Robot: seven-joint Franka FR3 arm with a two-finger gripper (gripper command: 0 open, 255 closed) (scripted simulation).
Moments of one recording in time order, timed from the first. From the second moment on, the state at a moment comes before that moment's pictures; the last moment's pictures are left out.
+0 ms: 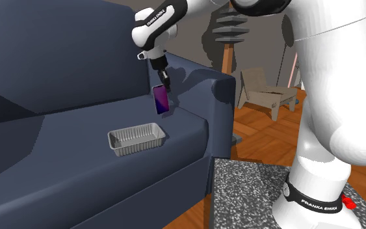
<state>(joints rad) -0.20 0.37 -0.43 -1.61 -0.14 1.88 -1.09</state>
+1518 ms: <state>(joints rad) -0.05 0.22 -0.37 -1.55 -0.19 1.63 -0.91</state>
